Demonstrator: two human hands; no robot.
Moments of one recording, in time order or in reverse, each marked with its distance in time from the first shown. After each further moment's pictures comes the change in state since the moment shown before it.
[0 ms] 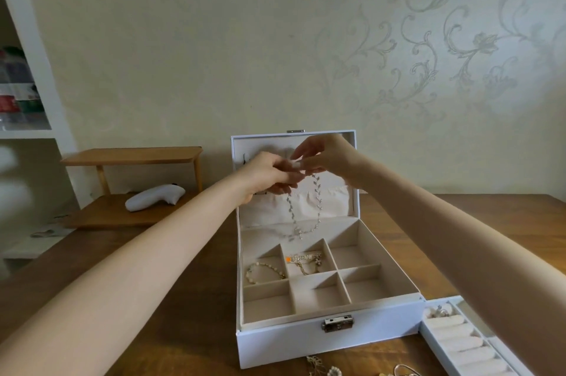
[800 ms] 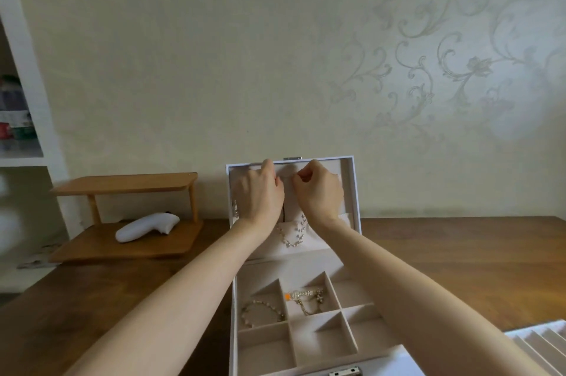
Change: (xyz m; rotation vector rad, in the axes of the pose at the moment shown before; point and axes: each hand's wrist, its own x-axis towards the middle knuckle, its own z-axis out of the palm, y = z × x) left_hand 0.036 -0.012 0.018 0.878 0.777 0.174; right_hand 0.031 0.027 0.051 -0.307 0.695 0.071
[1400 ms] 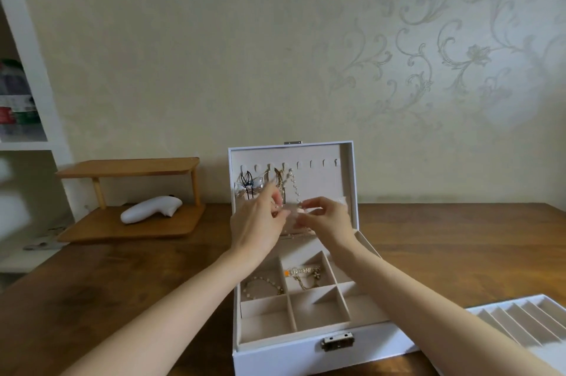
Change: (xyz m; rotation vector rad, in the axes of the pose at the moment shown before) left_hand -0.070 -0.019 -0.015 -0.286 -0.223 0.016; right_hand -0.064 0.039 -0.026 0.468 -0.370 0.274
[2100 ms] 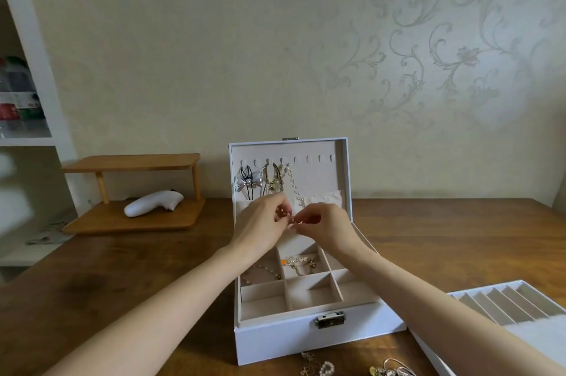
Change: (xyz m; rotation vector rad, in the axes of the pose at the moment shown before) left_hand -0.018 0.004 -0.007 -0.059 -0.162 0.086; right_hand -0.026 -0.003 -0.016 -0.435 -0.127 -0.208
